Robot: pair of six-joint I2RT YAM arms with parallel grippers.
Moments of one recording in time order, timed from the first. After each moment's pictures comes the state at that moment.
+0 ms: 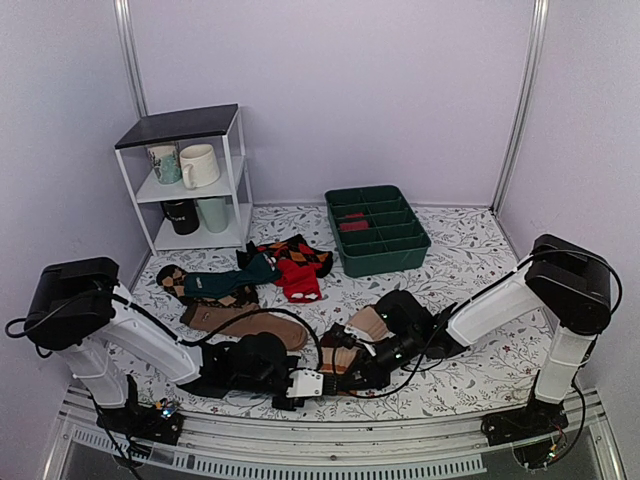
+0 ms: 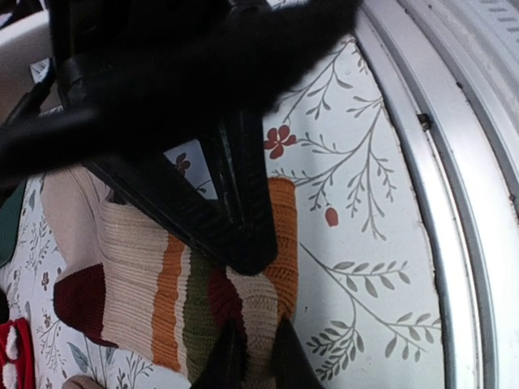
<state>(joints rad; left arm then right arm) -1.27 1.70 0.52 0.55 0.03 0.53 0.99 1.82 0.71 0.27 -0.71 0.19</state>
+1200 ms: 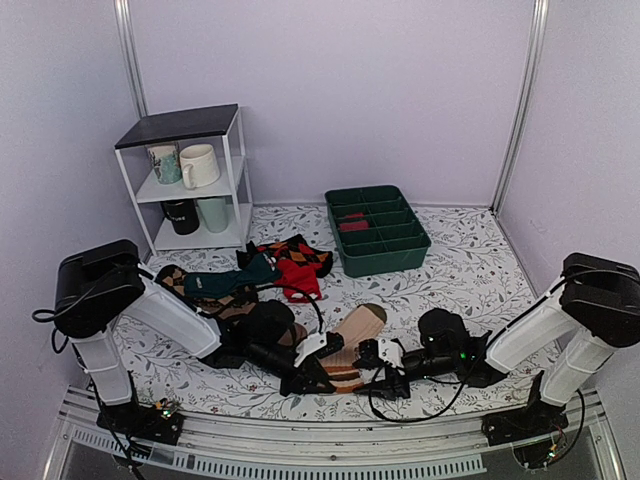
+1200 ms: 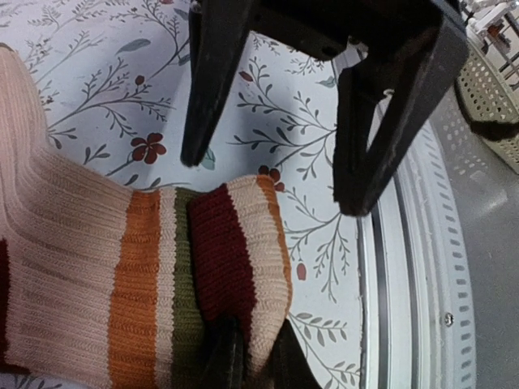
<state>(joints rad) -1.07 1.83 0.66 0.43 0.56 -0.02 1.05 1.60 0.35 0.79 -0.42 -0.24</state>
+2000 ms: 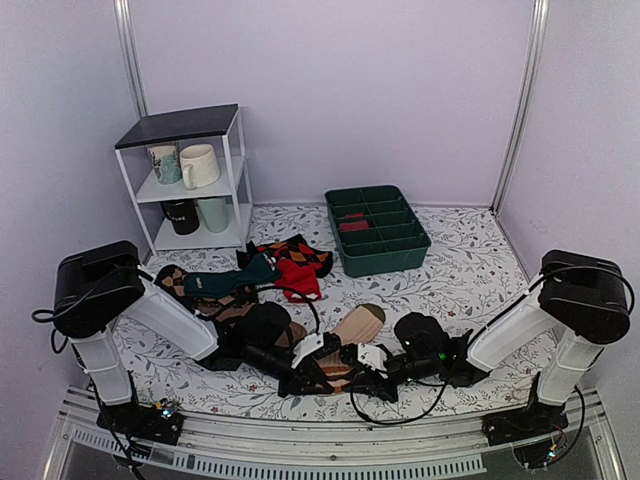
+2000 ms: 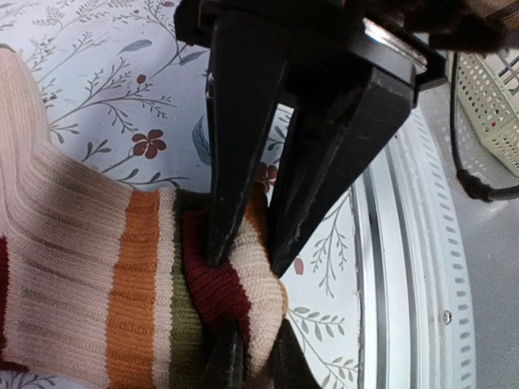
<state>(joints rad) -1.07 1.83 0.63 0.48 0.57 -0.04 1.11 1.73 0.48 0.66 -0.37 -0.20</state>
